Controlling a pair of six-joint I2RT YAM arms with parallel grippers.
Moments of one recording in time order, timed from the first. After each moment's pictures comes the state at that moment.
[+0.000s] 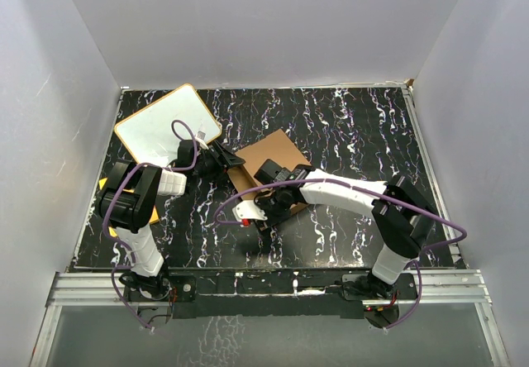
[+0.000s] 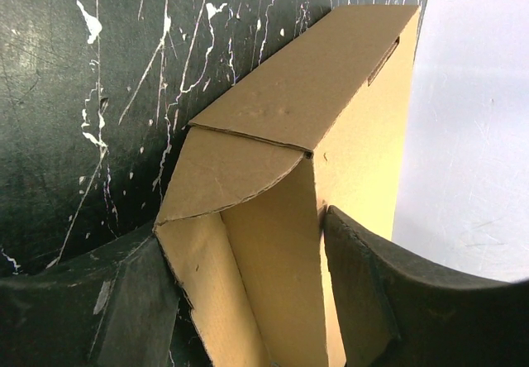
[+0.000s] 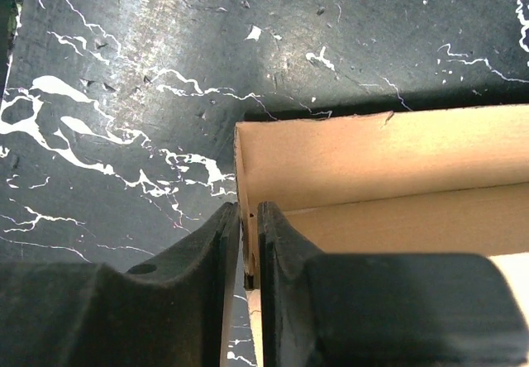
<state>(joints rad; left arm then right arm) -0.27 1.82 0.71 0.53 0.46 -1.00 0.90 1.68 1.13 -0.69 -0.40 -1.06</state>
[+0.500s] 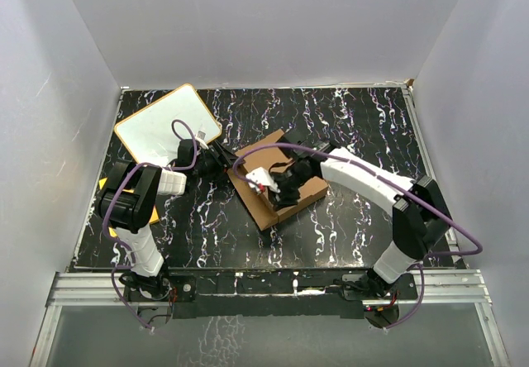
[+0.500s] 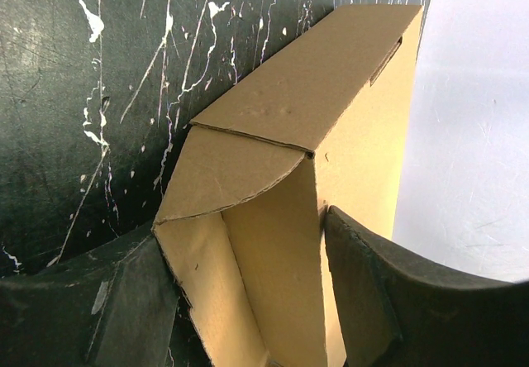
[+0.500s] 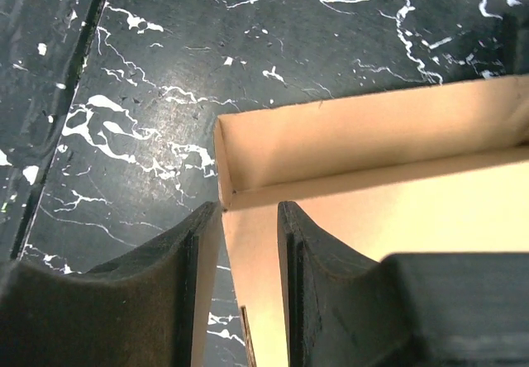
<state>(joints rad) -0.27 1.82 0.71 0.50 0.46 -0.99 0.73 1.63 1.26 -0.85 -0.68 -1.12</state>
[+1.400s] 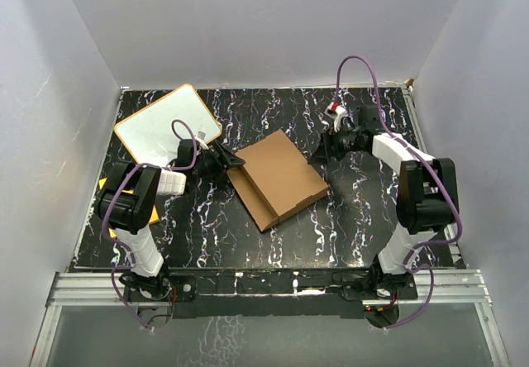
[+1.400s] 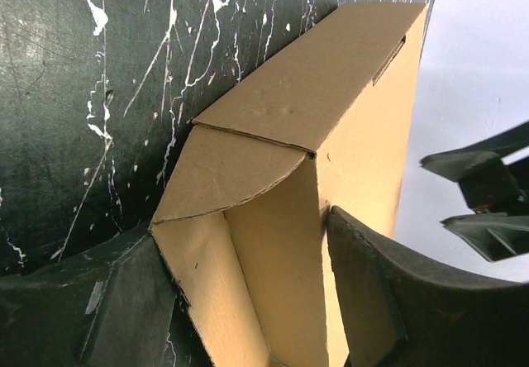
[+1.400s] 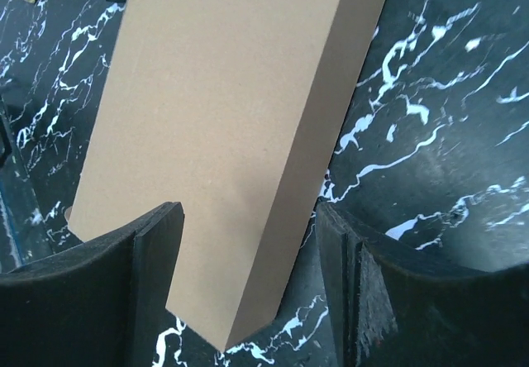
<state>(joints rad) -0.26 1.81 0.71 0.49 0.46 -0.99 0.04 1.71 1.14 -0.34 -0.95 -0.28</state>
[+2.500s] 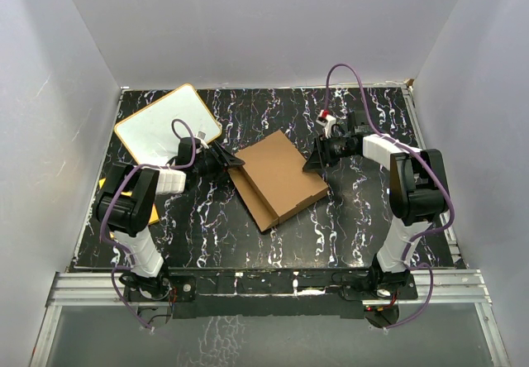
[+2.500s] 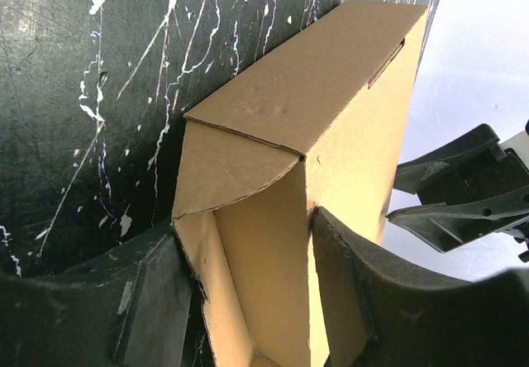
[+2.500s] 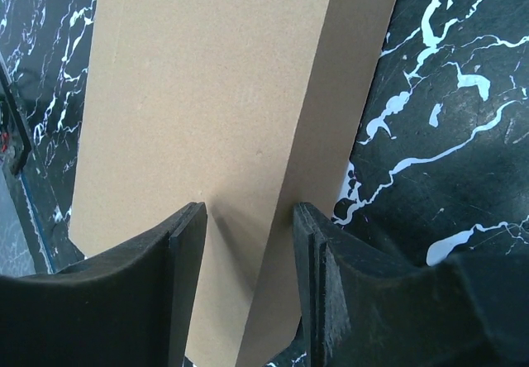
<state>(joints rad) -0.27 1.78 0.74 0.40 0.45 -1.02 0.10 1.84 1.14 -0.34 -0.93 -0.19</state>
